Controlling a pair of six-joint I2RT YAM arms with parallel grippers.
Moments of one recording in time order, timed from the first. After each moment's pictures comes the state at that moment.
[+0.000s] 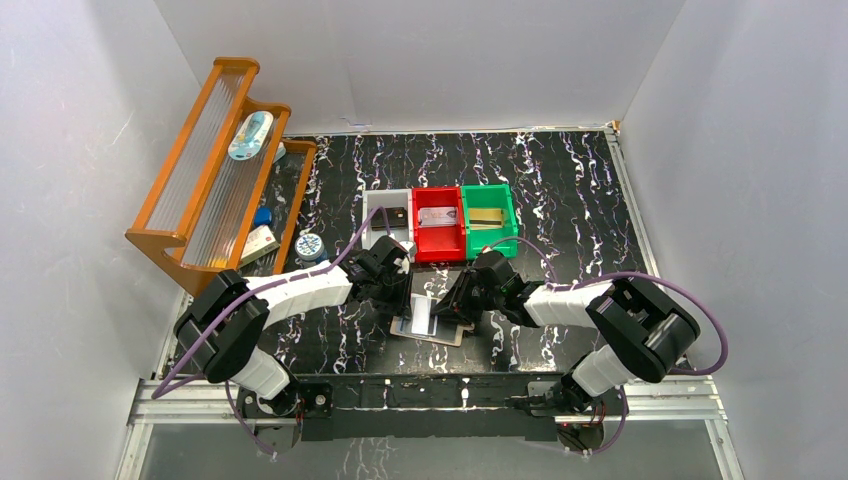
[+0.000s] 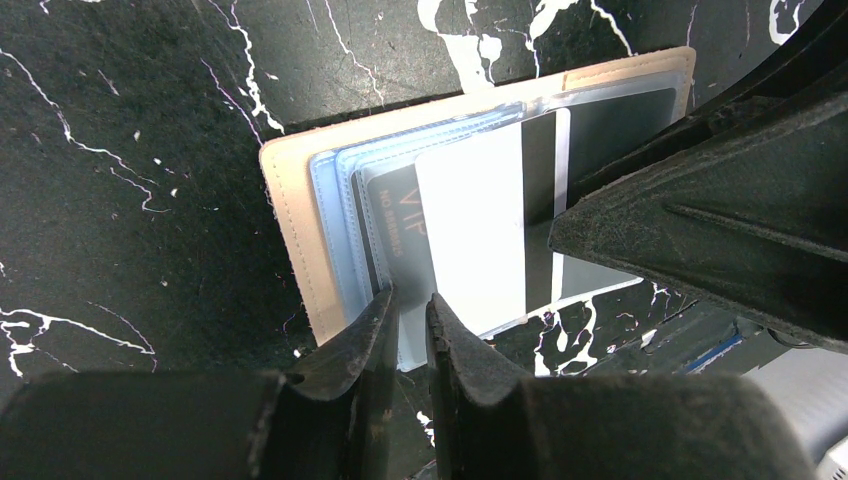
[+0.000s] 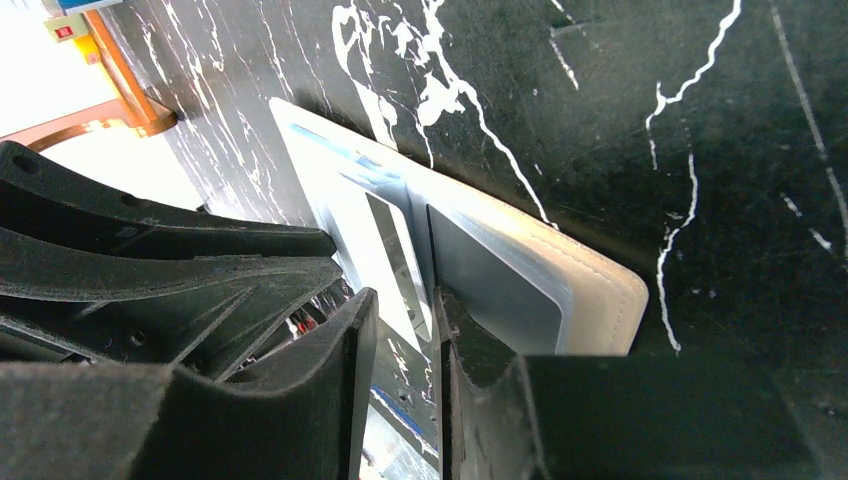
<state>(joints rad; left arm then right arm) -0.80 1.51 0.80 -0.37 0.16 -0.56 0.77 1.48 0.46 0.25 -0.33 1.25</state>
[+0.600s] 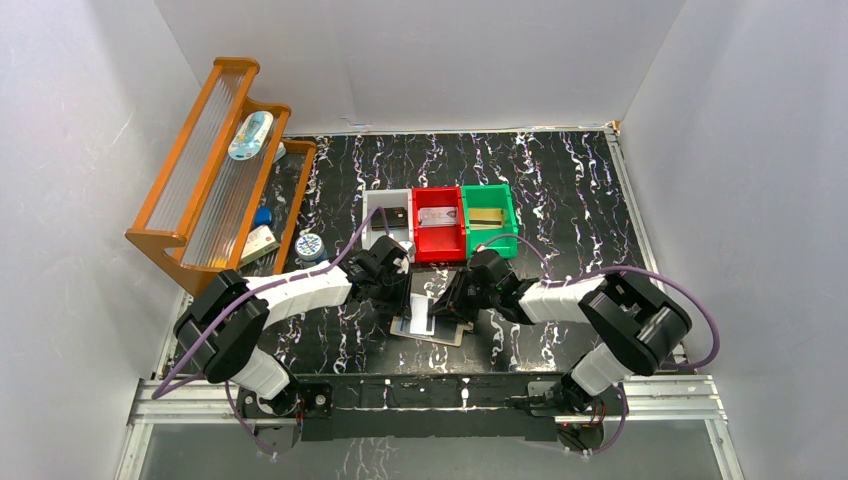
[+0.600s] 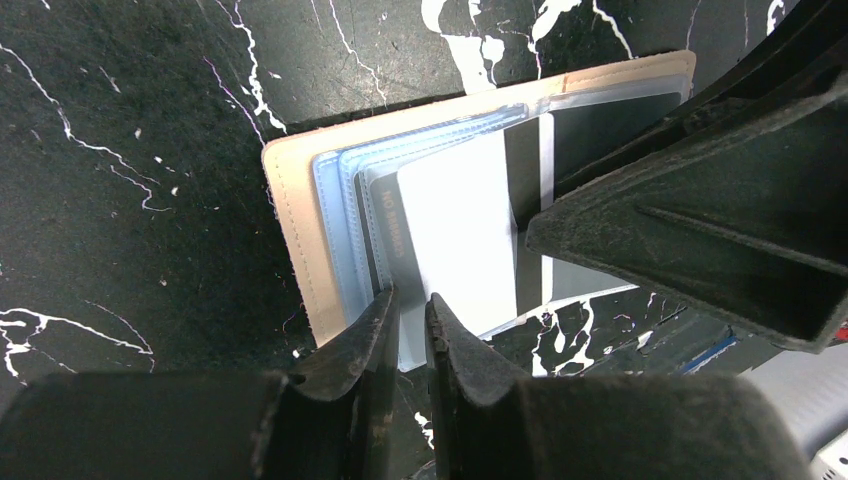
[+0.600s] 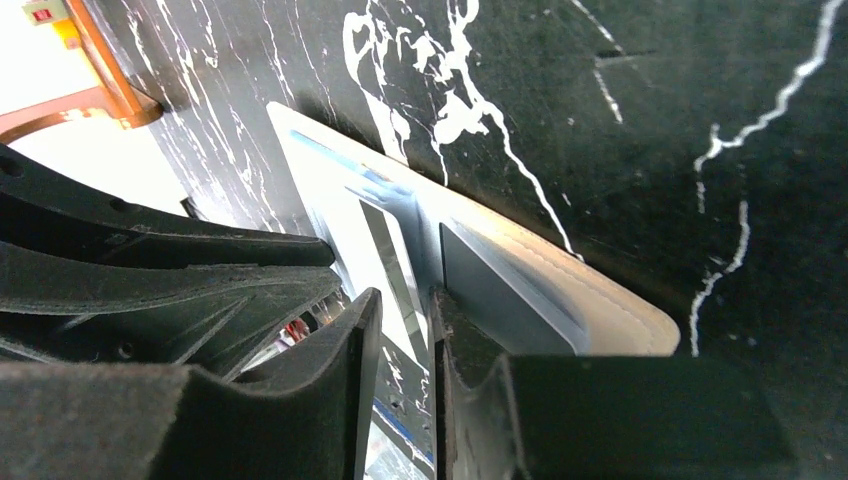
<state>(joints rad) -0.80 1.51 0.79 -0.36 0.17 -0.57 0.78 1.52 0.49 0.25 -0.33 1.22</state>
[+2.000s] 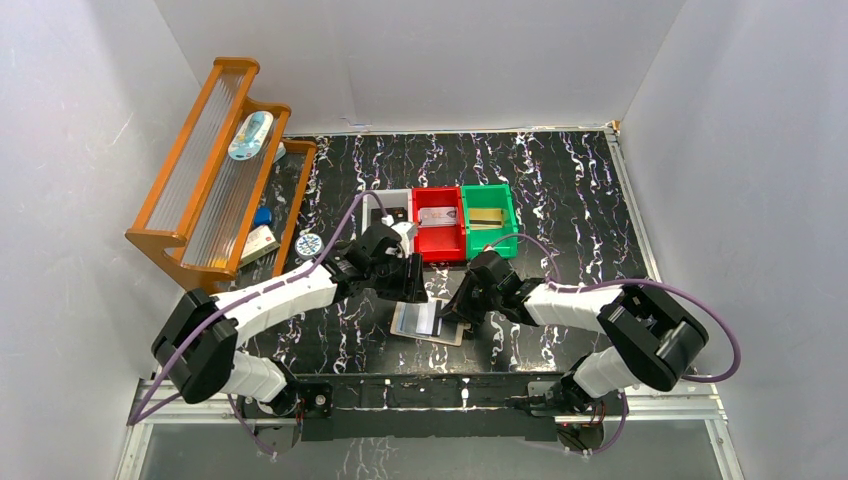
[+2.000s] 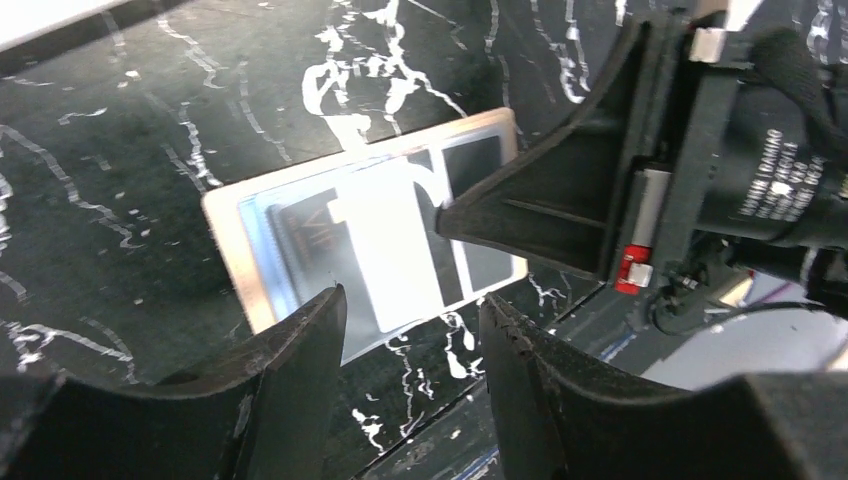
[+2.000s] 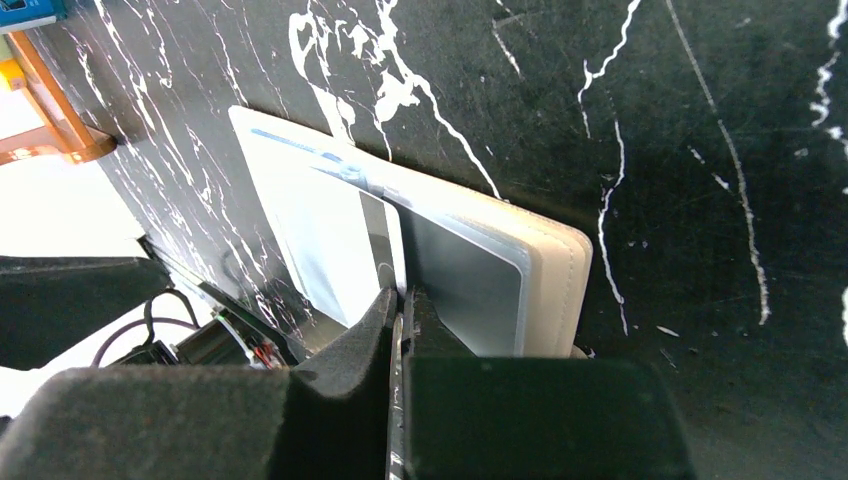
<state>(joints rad) -0.80 1.38 0.85 -0.37 0.16 -0.58 0.80 1.43 0.51 0.05 -0.21 1.20</state>
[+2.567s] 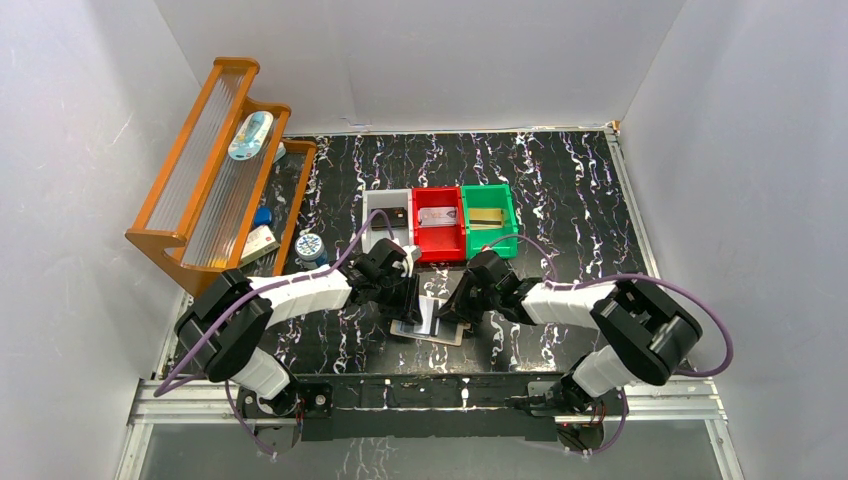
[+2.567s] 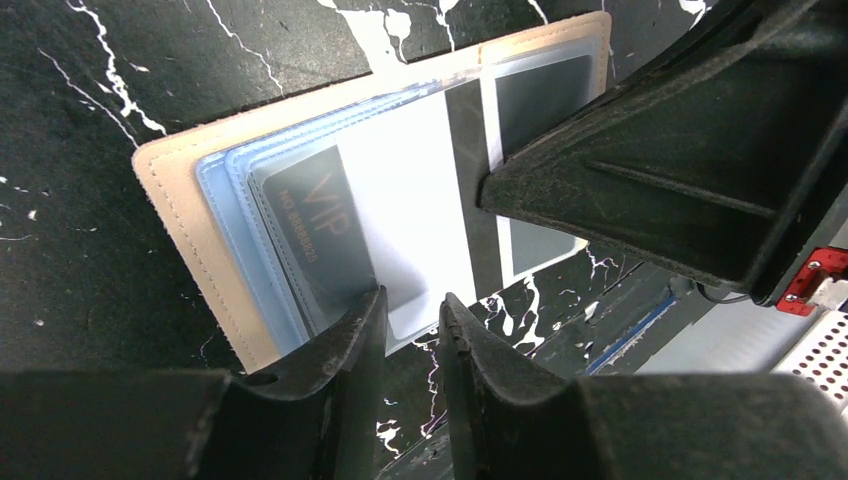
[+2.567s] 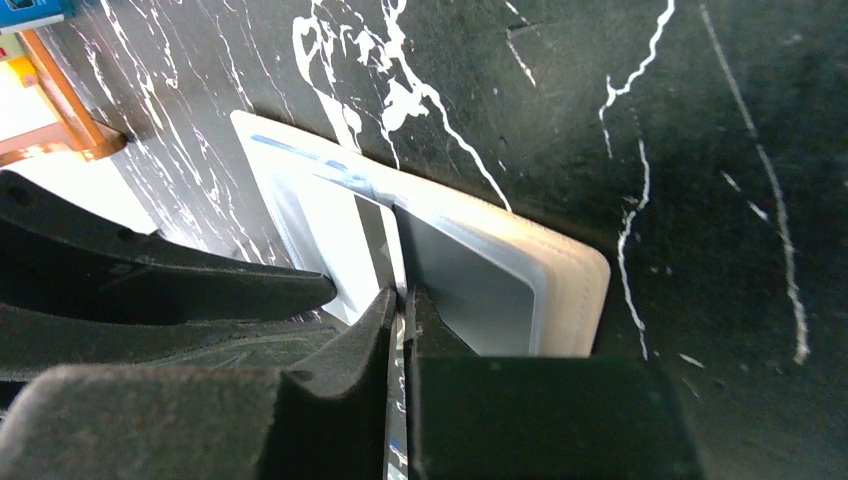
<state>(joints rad) -0.80 1.52 0.75 -0.25 0.30 -0.60 0.80 1.45 0.51 0.09 -0.23 1.21</state>
